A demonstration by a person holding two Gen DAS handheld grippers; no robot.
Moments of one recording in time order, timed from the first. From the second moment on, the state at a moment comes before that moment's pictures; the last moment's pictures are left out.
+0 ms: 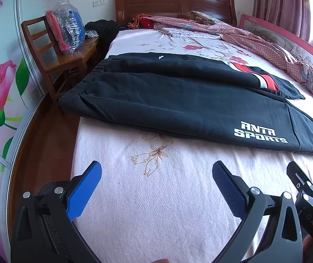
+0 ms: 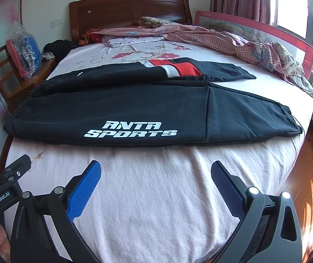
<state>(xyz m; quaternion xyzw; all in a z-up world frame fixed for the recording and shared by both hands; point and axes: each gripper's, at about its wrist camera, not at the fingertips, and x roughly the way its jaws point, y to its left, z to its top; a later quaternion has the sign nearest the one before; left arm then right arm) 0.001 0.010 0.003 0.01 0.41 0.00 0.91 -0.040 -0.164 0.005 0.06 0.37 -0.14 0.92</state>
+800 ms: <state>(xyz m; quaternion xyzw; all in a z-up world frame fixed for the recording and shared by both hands) 0.006 0.010 0.000 0.00 0.42 -0.01 0.91 -0.040 -0.166 0.004 0.06 0.37 -0.14 0.92</state>
